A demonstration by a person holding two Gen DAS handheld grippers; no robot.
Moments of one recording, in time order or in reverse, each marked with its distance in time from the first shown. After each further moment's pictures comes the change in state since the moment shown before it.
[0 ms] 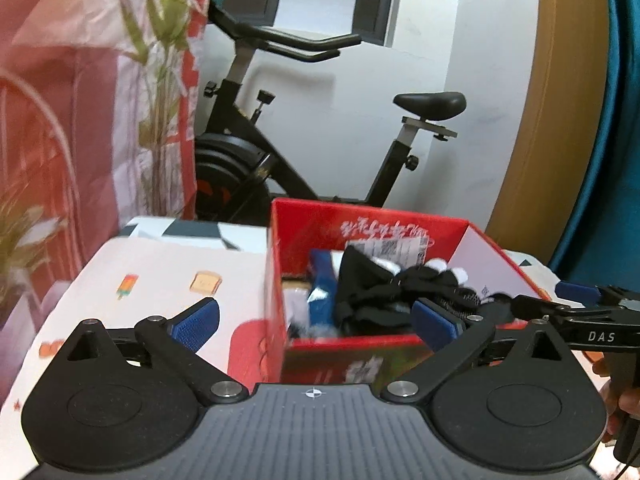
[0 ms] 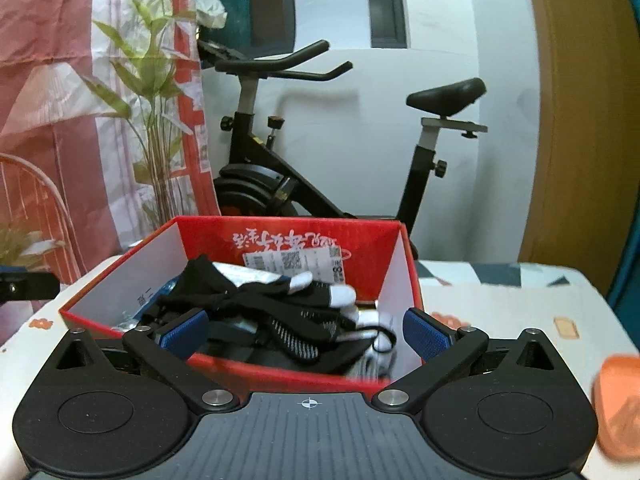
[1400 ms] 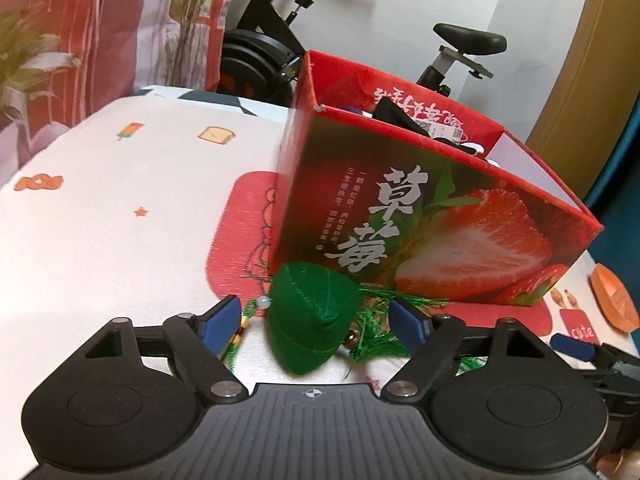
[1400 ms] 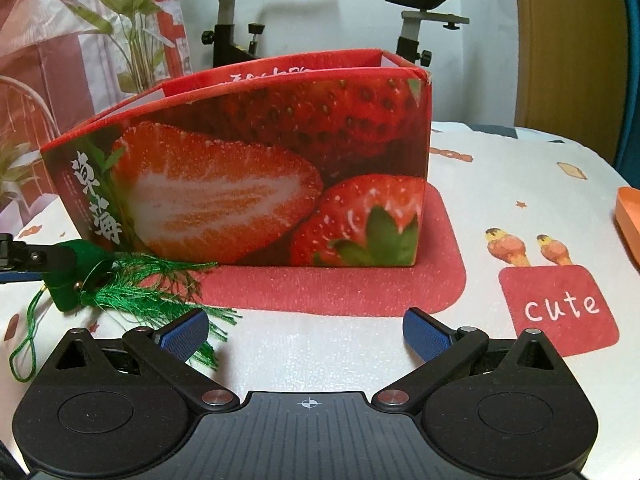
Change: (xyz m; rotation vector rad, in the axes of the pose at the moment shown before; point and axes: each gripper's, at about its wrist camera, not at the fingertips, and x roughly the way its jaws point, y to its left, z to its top) left arm 0.029 0.014 -0.099 -0.147 0.201 0.025; right arm 0.005 0.000 -0.125 0.077 0.221 -0.008
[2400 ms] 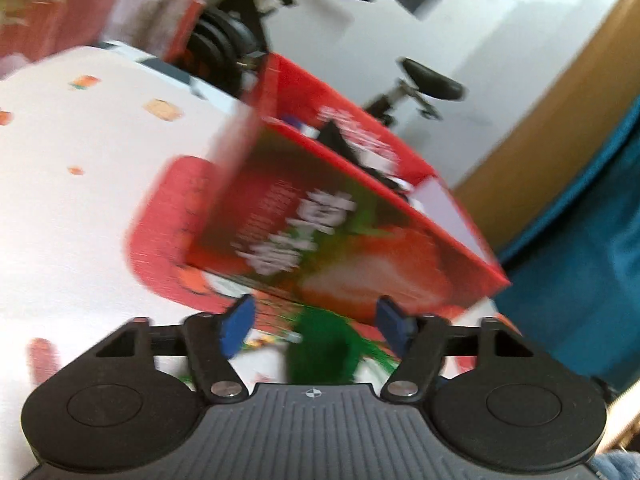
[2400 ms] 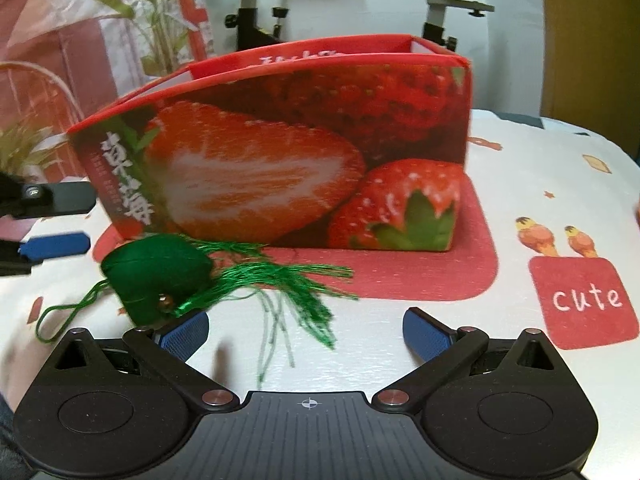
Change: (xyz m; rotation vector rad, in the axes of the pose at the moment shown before) left arm 0.001 -0.003 -0.013 -0.214 -0.020 -0.328; right arm -0.003 0.015 -0.001 -0.025 0.054 0.074
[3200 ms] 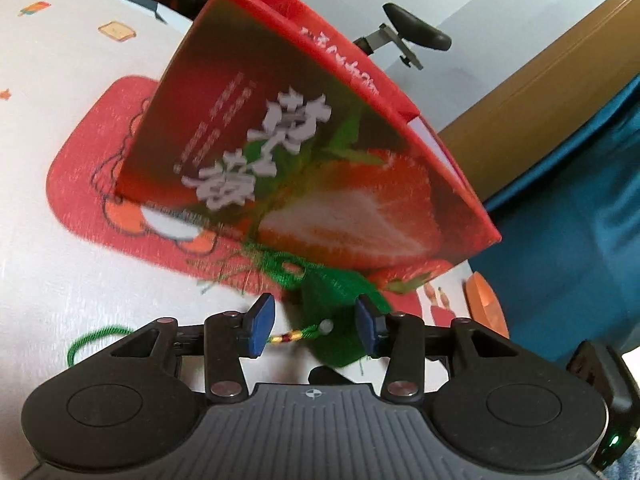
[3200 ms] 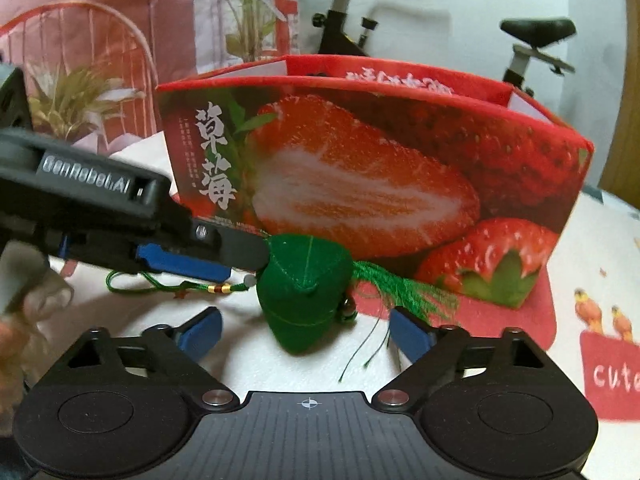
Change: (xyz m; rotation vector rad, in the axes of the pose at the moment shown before) left arm 0.056 0.004 -0.023 -0.039 0.159 -0.097; right arm 0.005 0.044 0.007 -0.251 -0.028 0.083
